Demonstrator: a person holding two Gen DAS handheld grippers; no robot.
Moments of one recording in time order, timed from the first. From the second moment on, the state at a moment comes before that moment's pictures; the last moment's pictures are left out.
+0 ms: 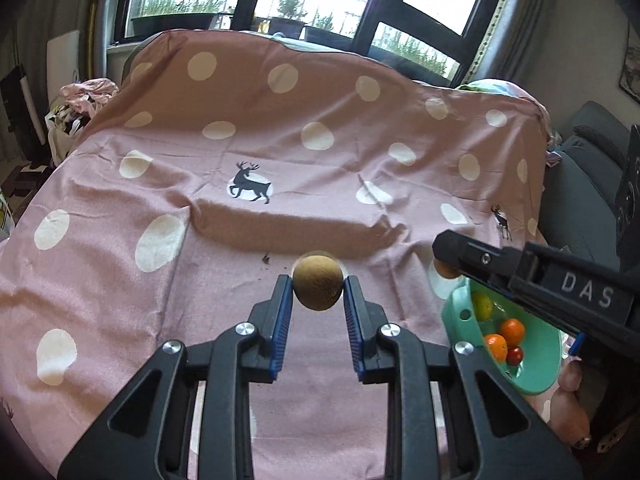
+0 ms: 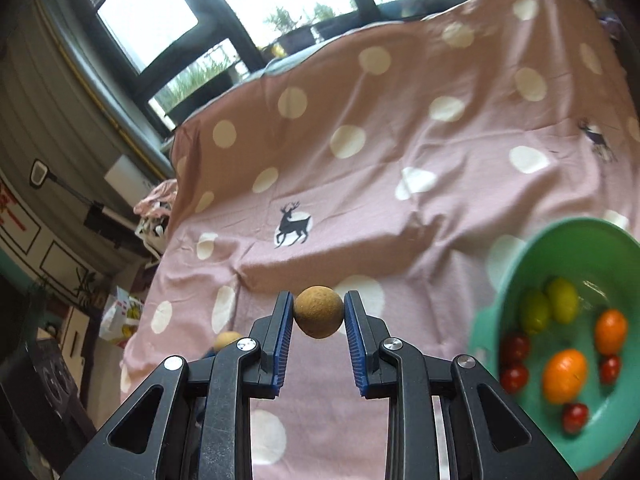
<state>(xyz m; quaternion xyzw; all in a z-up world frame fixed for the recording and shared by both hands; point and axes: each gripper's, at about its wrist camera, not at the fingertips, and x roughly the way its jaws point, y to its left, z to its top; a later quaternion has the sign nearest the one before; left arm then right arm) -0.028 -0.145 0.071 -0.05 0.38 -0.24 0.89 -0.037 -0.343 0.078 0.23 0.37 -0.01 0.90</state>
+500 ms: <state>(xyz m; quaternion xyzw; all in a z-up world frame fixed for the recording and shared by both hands) -0.082 -0.222 0.089 0.00 0.34 -0.33 0.88 -0.113 -0.430 0.075 0.28 0.31 -0.12 0.90</state>
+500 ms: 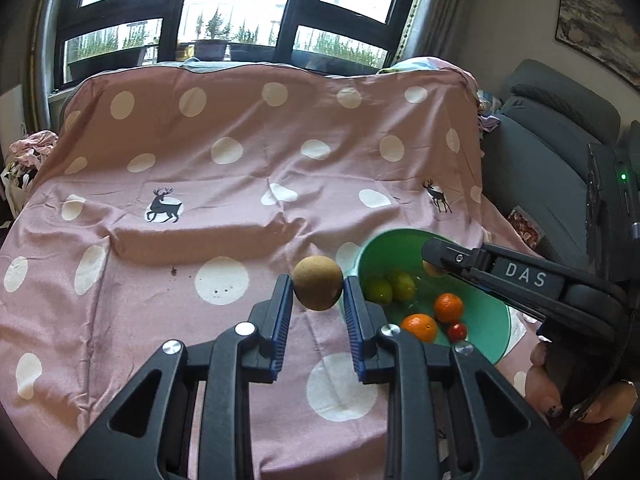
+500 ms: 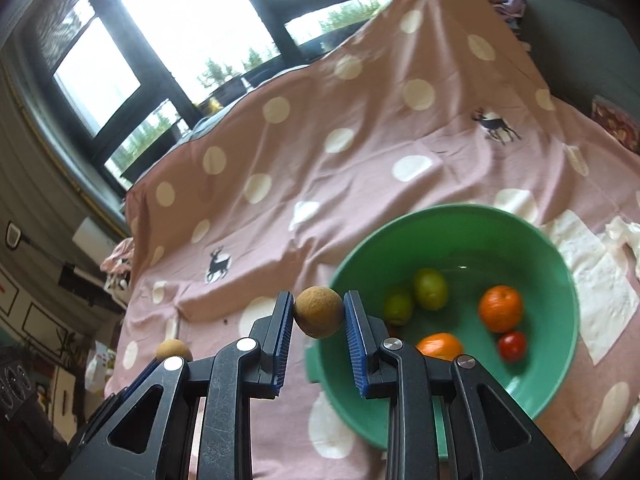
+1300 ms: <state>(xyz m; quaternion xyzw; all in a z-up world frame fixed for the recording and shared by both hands) -0.082 -0.327 0.048 0.06 0.42 -0.40 0.81 -0.143 -0.501 0.040 0.35 0.34 -0.20 0.85</state>
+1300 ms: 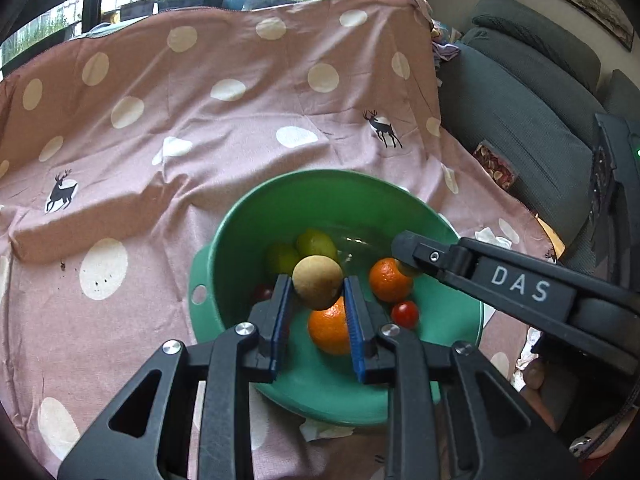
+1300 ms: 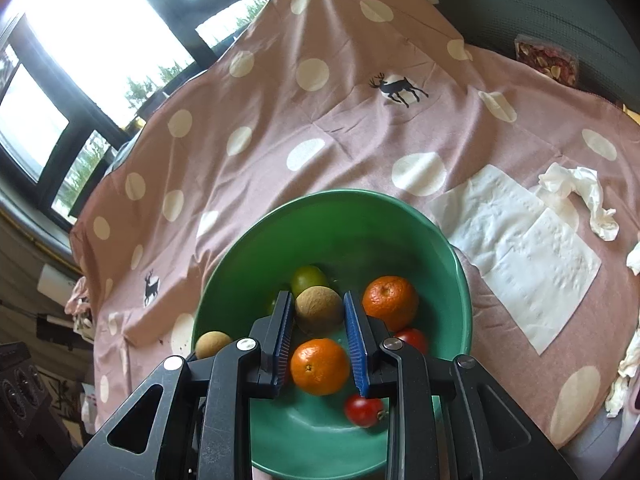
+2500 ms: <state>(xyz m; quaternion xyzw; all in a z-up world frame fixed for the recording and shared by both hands) -0.082 -0.307 0.076 0.05 0.40 -0.35 0.84 -0.158 -0.503 0.055 0.32 0.32 -0.23 0.86</state>
